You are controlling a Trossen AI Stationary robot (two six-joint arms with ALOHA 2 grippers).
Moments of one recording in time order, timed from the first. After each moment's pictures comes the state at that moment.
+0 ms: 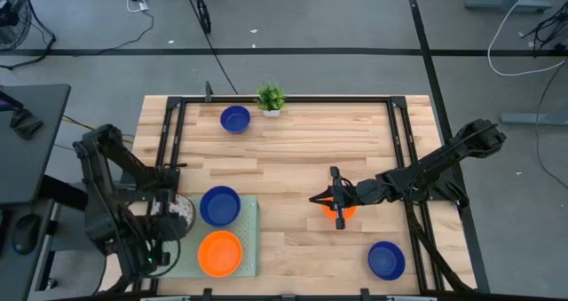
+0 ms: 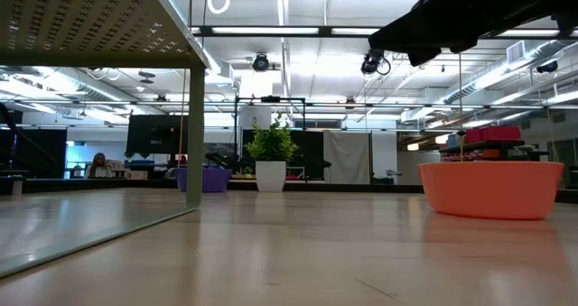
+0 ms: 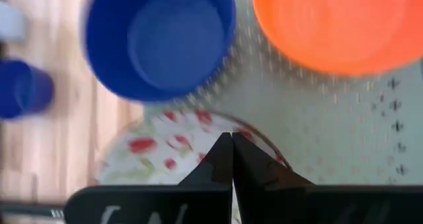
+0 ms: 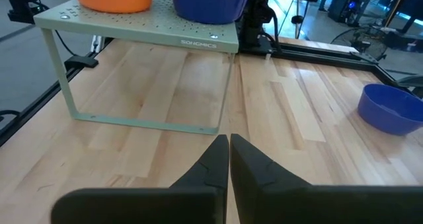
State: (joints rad) left arm -1.10 1.43 1.52 -1.57 -0.49 -1.00; right arm 0.40 1.34 0.54 0.48 0.35 -0.01
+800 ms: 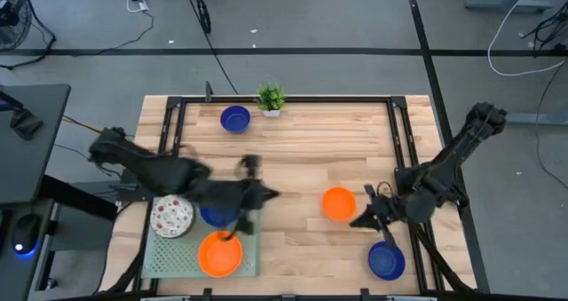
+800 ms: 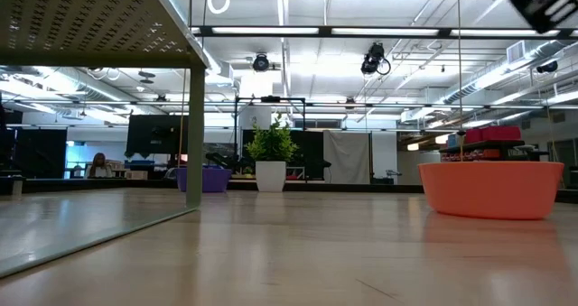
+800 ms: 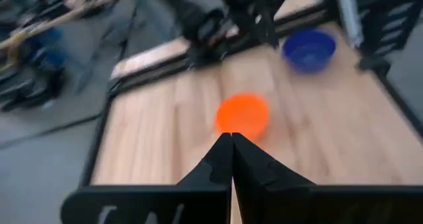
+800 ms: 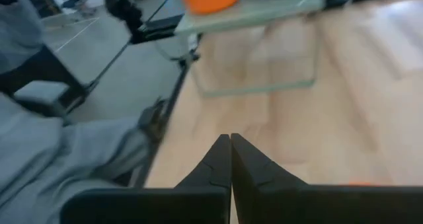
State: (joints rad) left arm -0.45 1.52 1.63 -0.68 -0.55 0.07; right arm 0.81 0.94 0.54 -0.01 0.47 0.49
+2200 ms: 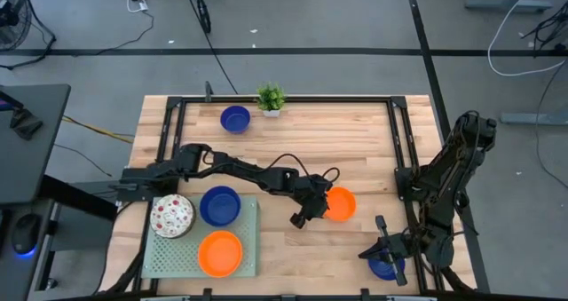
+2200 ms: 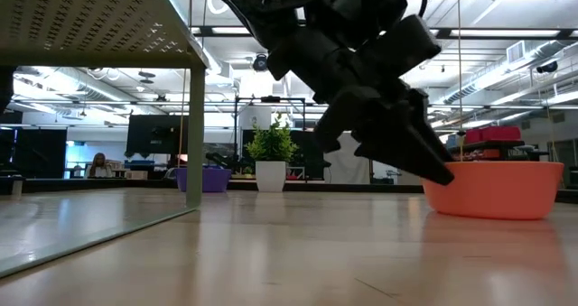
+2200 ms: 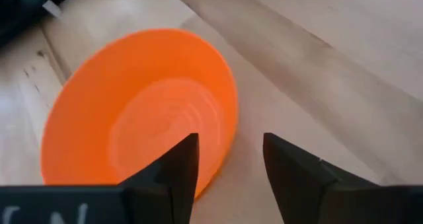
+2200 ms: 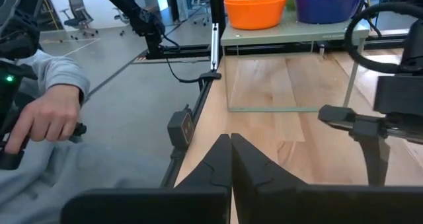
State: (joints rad) left arm -0.12 2.28 1.63 -0.07 0.21 0.57; right arm 1.19 1.32 0.54 0.43 0.91 0.42
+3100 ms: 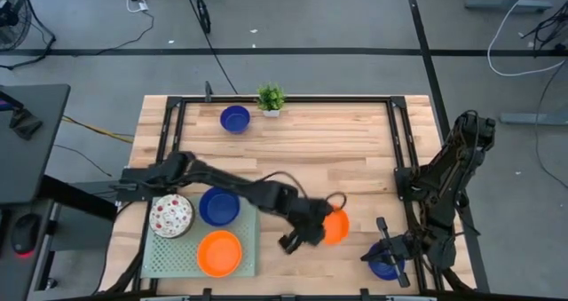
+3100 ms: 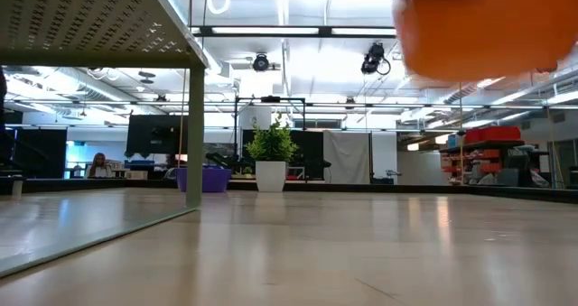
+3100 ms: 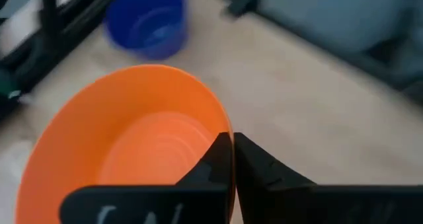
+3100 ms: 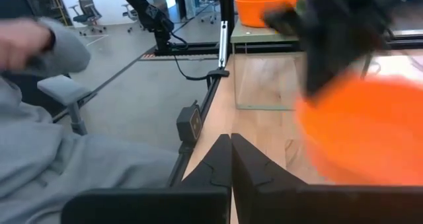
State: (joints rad) left arm -0.29 2.18 1.92 -0.52 0.18 0.54; right arm 1.21 1.32 0.54 0.43 0.90 0.41
